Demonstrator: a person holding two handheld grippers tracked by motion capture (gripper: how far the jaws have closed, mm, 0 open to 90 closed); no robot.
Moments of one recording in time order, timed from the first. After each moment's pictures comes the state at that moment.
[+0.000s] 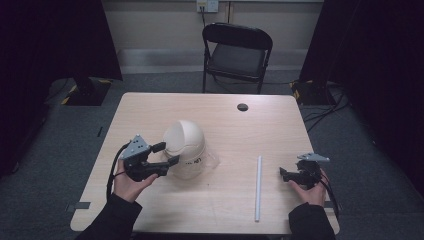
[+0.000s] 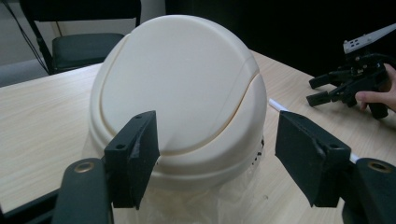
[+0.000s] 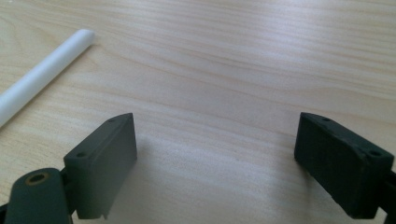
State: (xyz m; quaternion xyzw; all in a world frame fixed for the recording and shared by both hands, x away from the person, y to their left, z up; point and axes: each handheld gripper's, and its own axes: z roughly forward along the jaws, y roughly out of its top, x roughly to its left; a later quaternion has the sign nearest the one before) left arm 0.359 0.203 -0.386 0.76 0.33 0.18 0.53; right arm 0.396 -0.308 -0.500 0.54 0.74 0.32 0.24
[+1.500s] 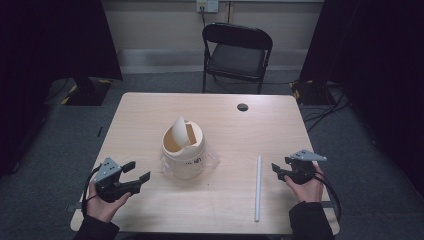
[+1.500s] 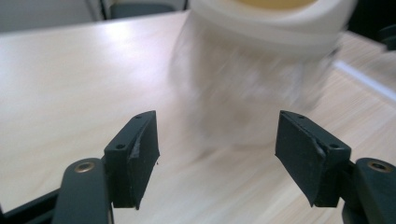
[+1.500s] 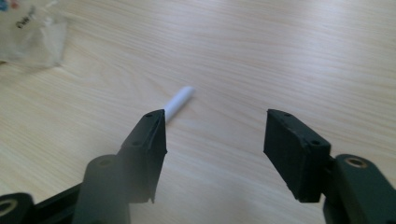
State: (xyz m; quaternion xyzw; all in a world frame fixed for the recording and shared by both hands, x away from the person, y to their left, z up) left arm 0.315 0.284 -0.442 0.74 0.43 0.22 0.47; right arm 0.377 -0.269 -0.458 0.48 0.75 0.39 0.23
